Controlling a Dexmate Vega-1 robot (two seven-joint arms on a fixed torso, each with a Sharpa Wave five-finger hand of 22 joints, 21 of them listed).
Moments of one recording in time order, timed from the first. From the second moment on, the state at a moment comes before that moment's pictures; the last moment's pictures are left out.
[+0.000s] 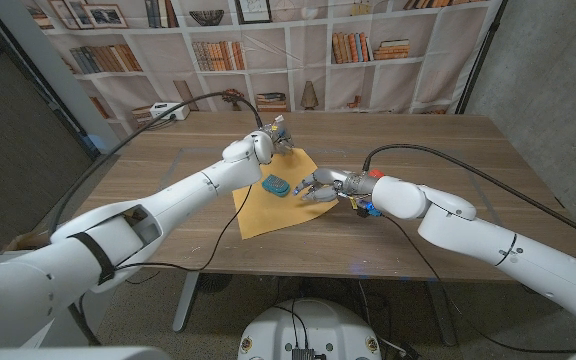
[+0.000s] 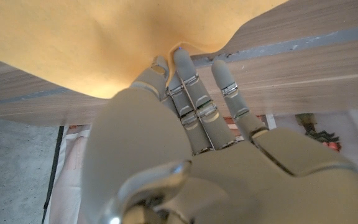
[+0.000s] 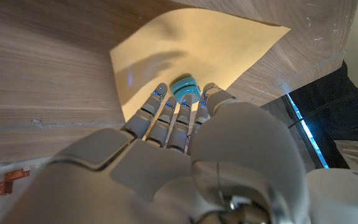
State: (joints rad) left arm 0.31 0.45 0.94 -1.41 0.35 0.58 -0.13; left_hand 1.22 0.07 0.42 -0.14 0.19 0.93 0.01 0.48 0.41 0.98 -0.16 0.48 0.61 1.03 -0.17 0.40 0.81 0.36 0.04 1.39 0.18; right arm -0.76 -0.86 -0.78 -2.09 -0.19 -0.29 0.26; right_hand 1.04 0.14 0.37 -0.08 0.18 0.63 -0.06 0.20 0.20 0.49 -0.03 0.22 0.23 0.34 -0.04 0.24 0.20 0.41 -0.01 0.34 0.18
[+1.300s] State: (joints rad) left arm 0.23 0.55 0.94 -1.48 0.14 0.51 -0.35; left_hand 1.22 0.07 0.44 -0.16 0.18 0.97 0.01 0.47 0.40 1.00 -0.14 0.49 0.61 1.09 -0.19 0.38 0.83 0.40 0.02 1.40 0.18; right arm -0.66 -0.78 -0.94 -2.03 -0.42 -0.45 0.45; right_hand 0.74 0.18 0.35 0.04 0.18 0.80 0.02 0.20 0.19 0.67 0.08 0.24 0.21 0.52 -0.05 0.23 0.20 0.50 0.04 0.36 0.18
